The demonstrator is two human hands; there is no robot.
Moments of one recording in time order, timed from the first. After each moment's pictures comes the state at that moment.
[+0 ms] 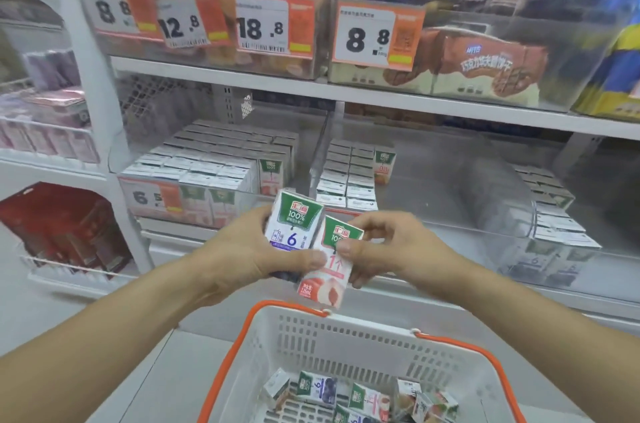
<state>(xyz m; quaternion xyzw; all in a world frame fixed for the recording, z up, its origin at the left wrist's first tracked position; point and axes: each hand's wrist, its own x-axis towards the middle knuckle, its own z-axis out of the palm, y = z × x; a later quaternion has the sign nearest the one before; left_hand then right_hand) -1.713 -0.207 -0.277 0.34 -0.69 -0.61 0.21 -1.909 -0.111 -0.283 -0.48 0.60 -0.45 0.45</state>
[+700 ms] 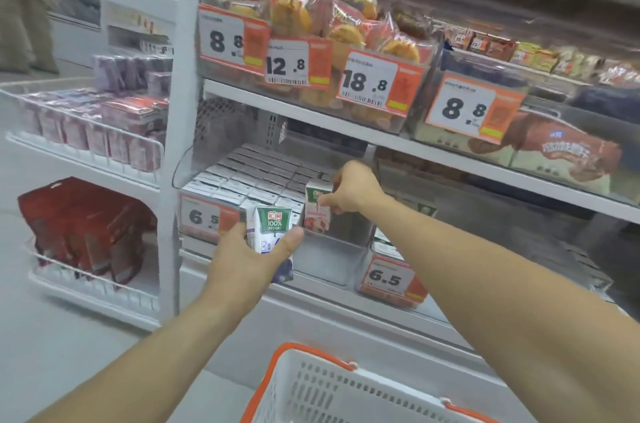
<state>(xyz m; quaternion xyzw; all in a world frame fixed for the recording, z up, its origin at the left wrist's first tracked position) -1.652 -0.275 -0.314 0.42 -0.55 -0.55 0.47 -1.869 -0.353 -0.260 -0.56 0.81 -0.16 0.05</state>
